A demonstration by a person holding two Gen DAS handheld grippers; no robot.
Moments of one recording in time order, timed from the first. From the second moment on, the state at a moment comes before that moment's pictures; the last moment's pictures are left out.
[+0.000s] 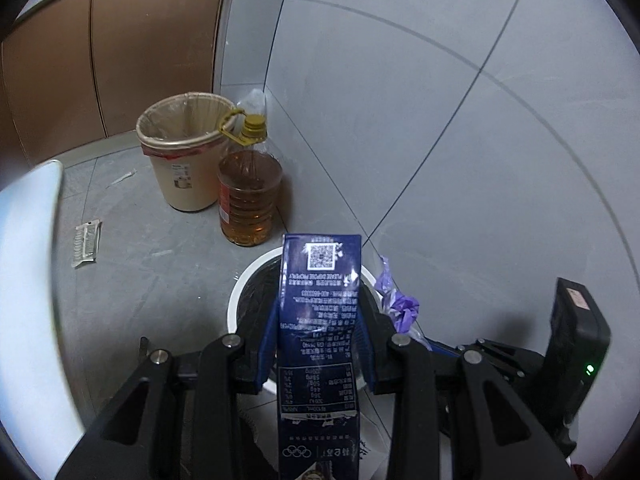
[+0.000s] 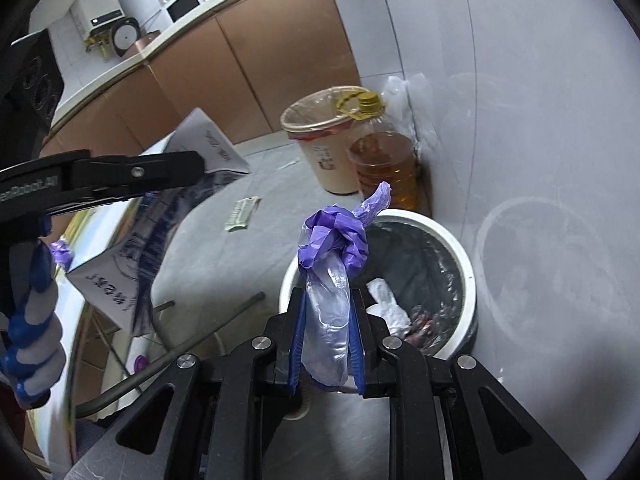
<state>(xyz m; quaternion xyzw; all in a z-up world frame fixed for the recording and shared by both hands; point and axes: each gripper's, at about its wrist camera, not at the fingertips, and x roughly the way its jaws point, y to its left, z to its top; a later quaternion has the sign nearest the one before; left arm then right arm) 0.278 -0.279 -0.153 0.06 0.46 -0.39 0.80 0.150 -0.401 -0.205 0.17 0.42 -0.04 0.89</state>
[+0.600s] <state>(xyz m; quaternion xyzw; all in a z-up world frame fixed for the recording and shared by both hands) 0.281 -0.287 -0.149 0.02 0.45 -0.38 0.81 0.154 -0.405 -0.203 0.14 0.42 -0.10 0.89</state>
